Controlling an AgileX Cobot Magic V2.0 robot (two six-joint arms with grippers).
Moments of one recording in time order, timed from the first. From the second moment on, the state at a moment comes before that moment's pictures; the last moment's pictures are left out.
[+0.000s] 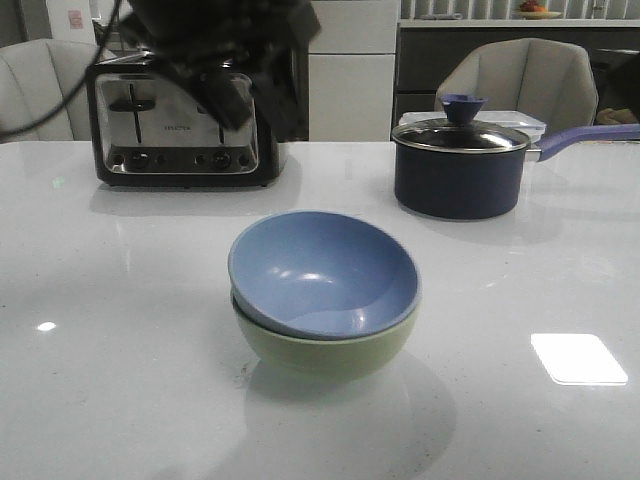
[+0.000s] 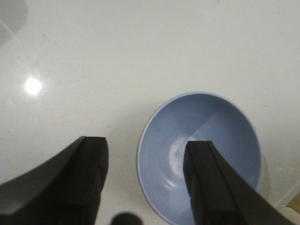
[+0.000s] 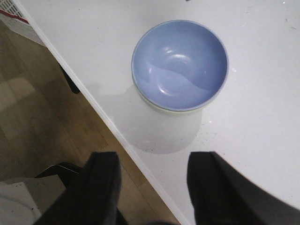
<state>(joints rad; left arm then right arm) -0.63 1.61 -1.38 -0.14 0.77 0.18 0.57 0.79 -0.73 0.27 0.73 -0.35</state>
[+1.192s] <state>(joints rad) -0.72 0.82 -0.73 -0.08 0.67 0.18 0.46 0.79 -0.73 0.27 0.78 -0.31</state>
